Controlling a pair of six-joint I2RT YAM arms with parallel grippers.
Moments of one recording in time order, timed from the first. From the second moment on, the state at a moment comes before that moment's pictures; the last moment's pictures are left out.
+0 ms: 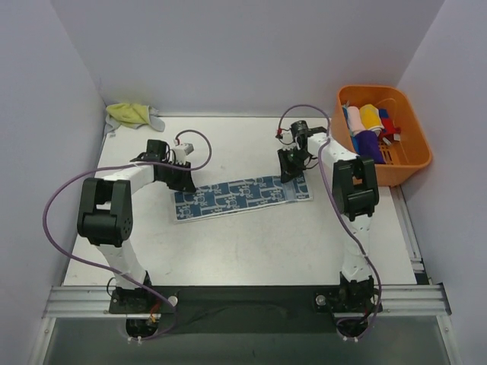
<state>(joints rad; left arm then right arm) -0.10 1.83 1.13 -0.36 0.57 0.08 0.26 2.22 1.71 -0.80 -0.32 -0.06</state>
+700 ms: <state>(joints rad) -0.06 1.61 0.99 -0.39 0.57 0.14 0.15 1.99 1.63 -0.81 -0.14 -0.02</state>
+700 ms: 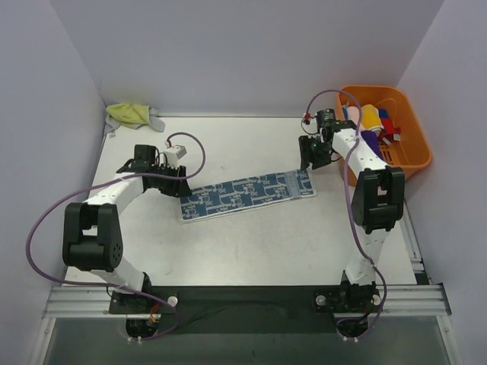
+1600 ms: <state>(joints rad) -0.09 1.65 0.98 -0.41 0.56 0.15 0.11 2.16 1.64 -0.88 -0.08 -0.04</state>
